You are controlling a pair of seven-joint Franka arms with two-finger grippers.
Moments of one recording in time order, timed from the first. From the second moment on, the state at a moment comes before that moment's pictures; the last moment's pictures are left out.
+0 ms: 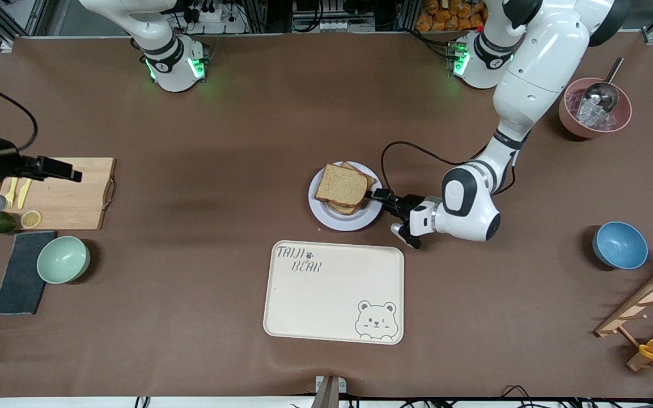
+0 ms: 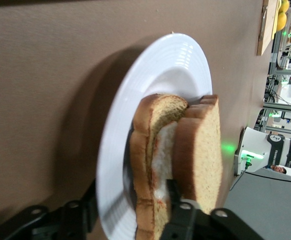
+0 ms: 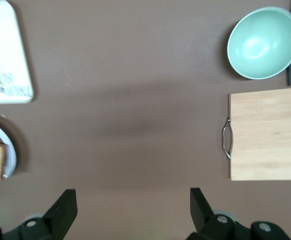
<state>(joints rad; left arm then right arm) -0.22 0.75 -0.20 -1.78 -0.96 2.06 0.73 0.04 0.11 -0.13 -1.56 0.17 1.53 0.03</state>
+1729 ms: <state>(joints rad) -0.13 0.75 -0.19 -1.75 -1.28 2.07 0.72 0.05 0.02 -0.06 -1.61 0.07 1.58 0.14</state>
